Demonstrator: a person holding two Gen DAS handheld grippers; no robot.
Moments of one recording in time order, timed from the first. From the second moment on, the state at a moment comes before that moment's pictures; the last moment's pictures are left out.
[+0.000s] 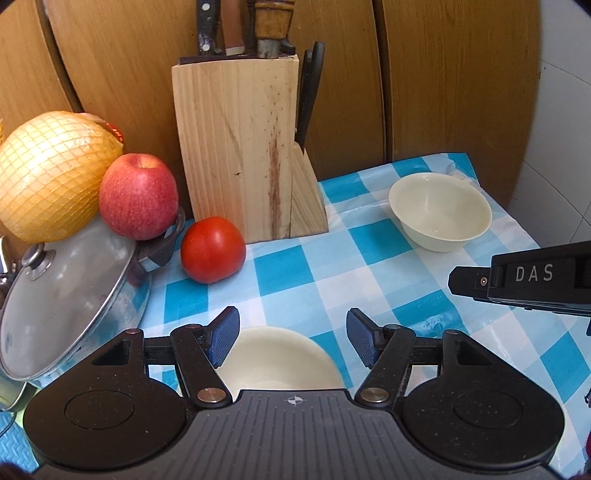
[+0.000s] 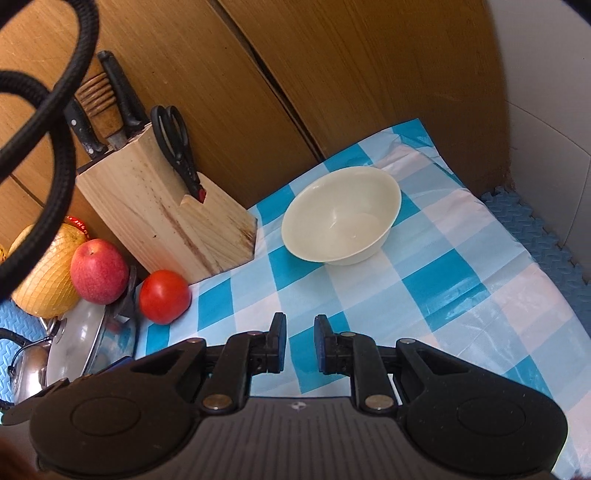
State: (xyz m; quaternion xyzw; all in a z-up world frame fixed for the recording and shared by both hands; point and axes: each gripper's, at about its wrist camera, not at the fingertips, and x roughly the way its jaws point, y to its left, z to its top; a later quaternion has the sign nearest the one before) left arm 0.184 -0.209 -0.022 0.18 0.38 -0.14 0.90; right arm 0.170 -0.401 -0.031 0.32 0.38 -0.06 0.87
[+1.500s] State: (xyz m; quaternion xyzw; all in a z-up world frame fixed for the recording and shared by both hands) left arm 0.198 -0.243 -0.022 0.17 0.37 -0.17 0.90; right arm 0.180 -0.424 -0.036 0.33 0.36 -0.07 0.87
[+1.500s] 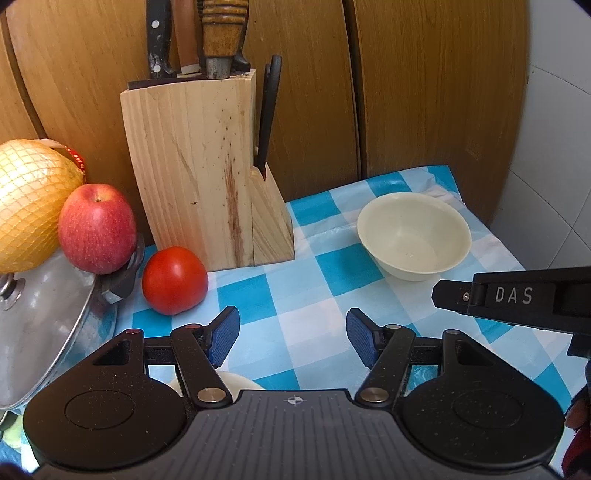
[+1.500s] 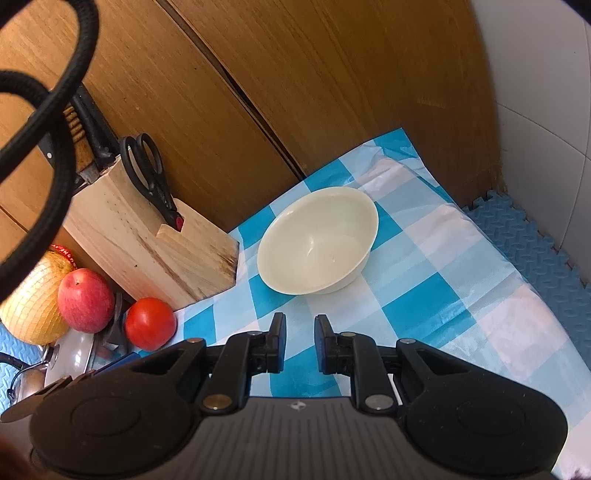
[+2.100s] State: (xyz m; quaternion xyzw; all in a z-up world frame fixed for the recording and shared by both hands) left arm 0.243 -0.289 -0.035 0.13 0.40 -0.19 0.89; right arm 0.206 -0.462 -0.040 0.36 0.33 -0.13 0.87
